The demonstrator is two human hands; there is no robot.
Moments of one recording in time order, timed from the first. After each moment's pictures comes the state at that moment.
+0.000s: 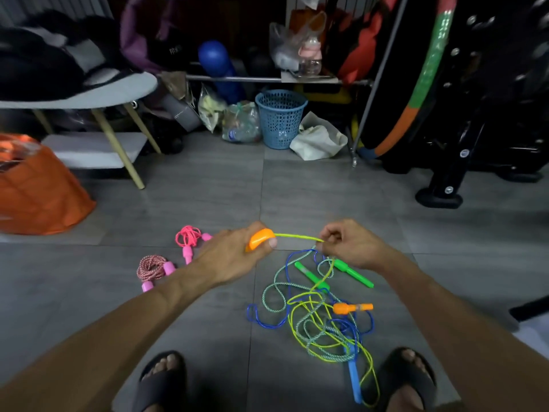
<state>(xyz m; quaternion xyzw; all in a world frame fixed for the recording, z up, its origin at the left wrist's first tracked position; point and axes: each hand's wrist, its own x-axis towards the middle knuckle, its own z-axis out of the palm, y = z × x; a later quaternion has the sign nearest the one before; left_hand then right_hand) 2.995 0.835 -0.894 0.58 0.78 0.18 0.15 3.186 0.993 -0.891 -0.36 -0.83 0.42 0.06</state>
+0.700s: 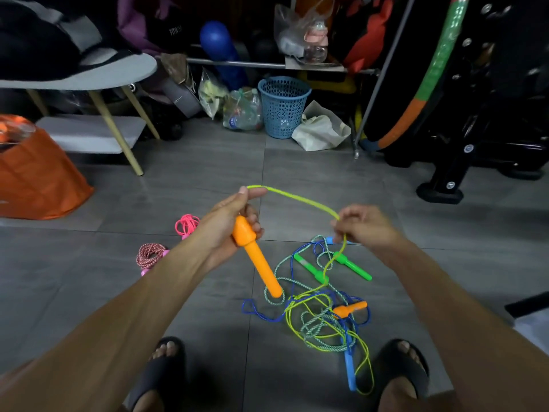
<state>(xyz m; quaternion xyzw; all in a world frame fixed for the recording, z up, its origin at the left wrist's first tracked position) 2.990 0.852 -0.882 0.21 0.50 0.67 0.51 3.189 1.009 -0.891 -0.42 -0.71 0.54 0.16</state>
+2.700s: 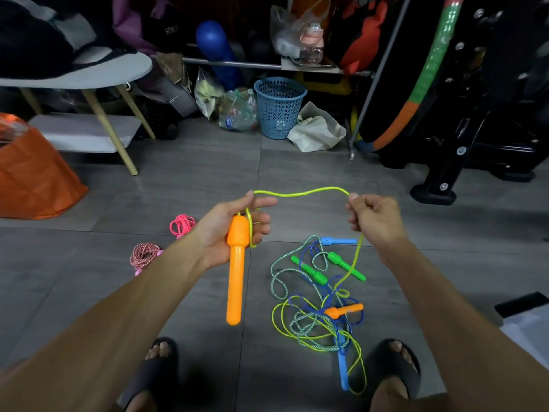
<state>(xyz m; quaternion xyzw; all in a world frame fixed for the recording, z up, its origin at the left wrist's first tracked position) 2.998 0.852 -0.865 0.18 0.47 0.61 0.61 3.195 1.011 -0.877 -0.49 -0.66 0.48 0.32</state>
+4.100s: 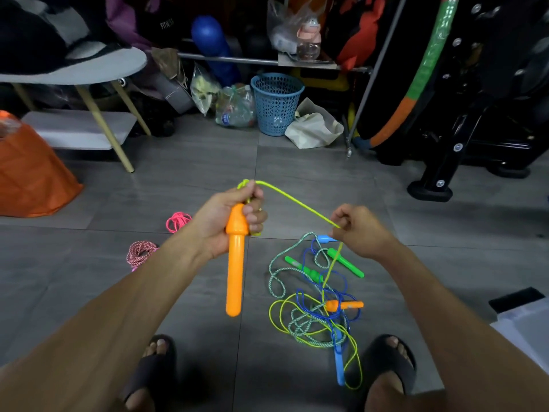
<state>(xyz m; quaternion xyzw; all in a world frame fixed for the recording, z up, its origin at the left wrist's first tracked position) 2.998 0.865 -0.865 0.21 0.36 0.66 0.63 3.202 1.017 -0.896 -0.41 -0.83 0.36 0.13</state>
